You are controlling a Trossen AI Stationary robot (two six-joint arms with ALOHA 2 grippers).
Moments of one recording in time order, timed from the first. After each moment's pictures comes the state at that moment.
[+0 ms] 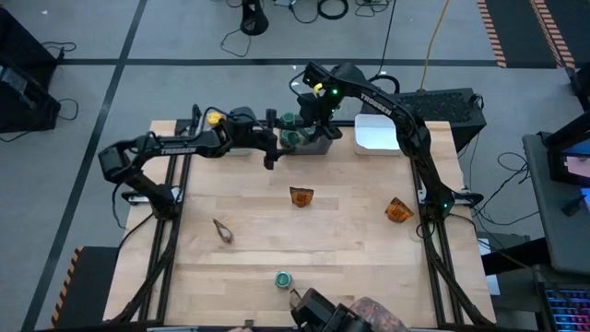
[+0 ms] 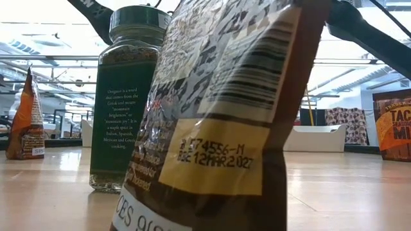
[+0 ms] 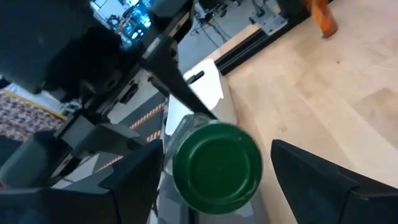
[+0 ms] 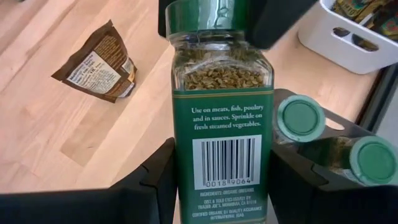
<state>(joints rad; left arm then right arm) 0.50 1.52 0.91 0.34 0.34 0.83 -0.65 2.24 2.34 -1.41 -0.56 -1.11</state>
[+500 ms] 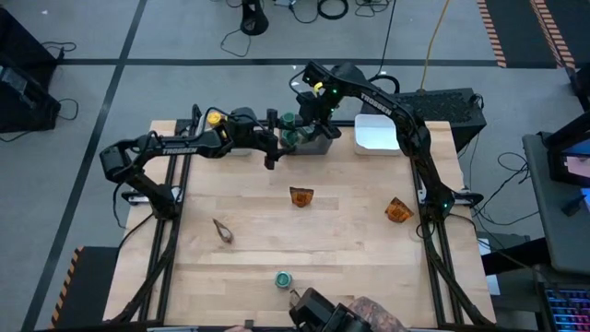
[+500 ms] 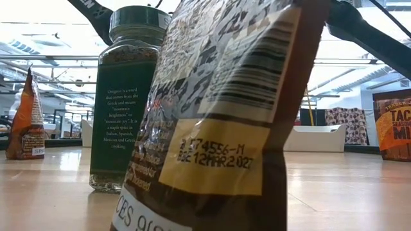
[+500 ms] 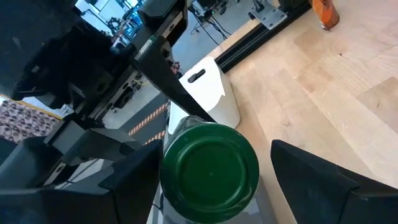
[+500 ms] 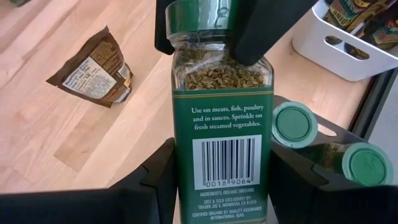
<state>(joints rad) 0.50 1.53 0.91 0.34 0.34 0.87 -0.65 2.24 2.34 -1.38 -0.58 -1.11</state>
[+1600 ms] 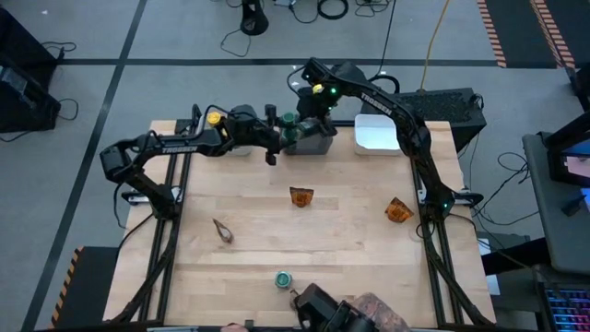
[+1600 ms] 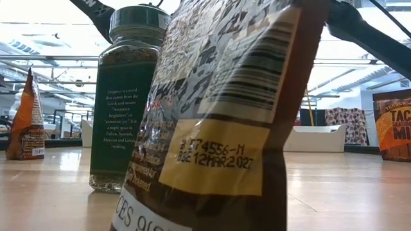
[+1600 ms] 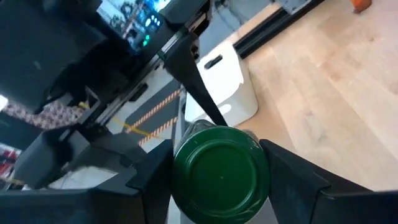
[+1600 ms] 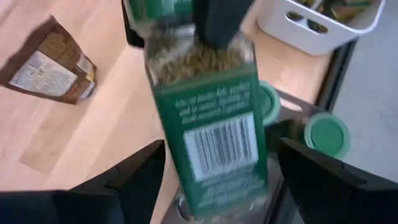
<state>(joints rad) 0.50 1.53 0.94 0.32 0.25 0.87 -0.65 2.24 2.34 -1.31 -0.47 -1.01</state>
